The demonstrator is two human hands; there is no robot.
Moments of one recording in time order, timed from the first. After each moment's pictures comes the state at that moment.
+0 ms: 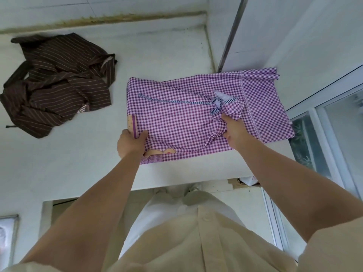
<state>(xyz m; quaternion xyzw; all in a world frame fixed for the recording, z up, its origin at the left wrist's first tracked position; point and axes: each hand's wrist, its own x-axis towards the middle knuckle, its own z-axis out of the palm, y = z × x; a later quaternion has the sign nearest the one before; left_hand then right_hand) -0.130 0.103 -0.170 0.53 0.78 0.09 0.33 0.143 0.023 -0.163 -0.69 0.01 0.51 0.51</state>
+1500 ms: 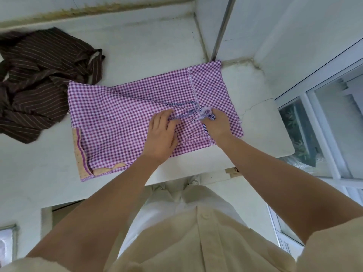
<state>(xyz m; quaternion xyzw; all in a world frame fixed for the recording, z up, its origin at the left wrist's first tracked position) -0.097 0.078 -0.177 0.93 0.34 0.08 0.14 0.090 0.020 -0.161 -0.81 -0.22 0.39 0.38</state>
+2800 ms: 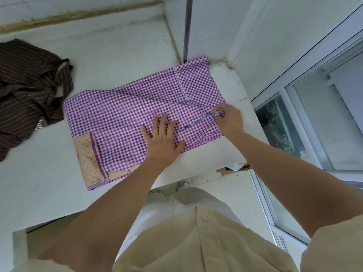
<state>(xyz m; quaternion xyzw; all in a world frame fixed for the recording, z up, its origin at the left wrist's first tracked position) -0.017 0.048 -0.194 0.90 0.40 -0.10 0.11 0.198 -0.019 -0.179 -0.88 -0.33 0.24 0.26</state>
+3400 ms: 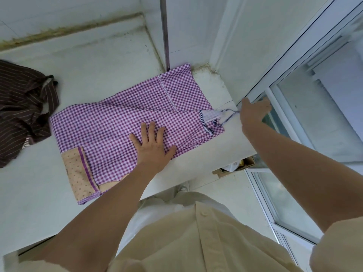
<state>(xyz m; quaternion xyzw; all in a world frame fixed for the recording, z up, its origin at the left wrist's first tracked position) -0.008 0.051 -0.192 0.90 0.41 -0.15 0.08 0.271 -0.040 -0.148 -0.88 0.06 0.18 0.43</state>
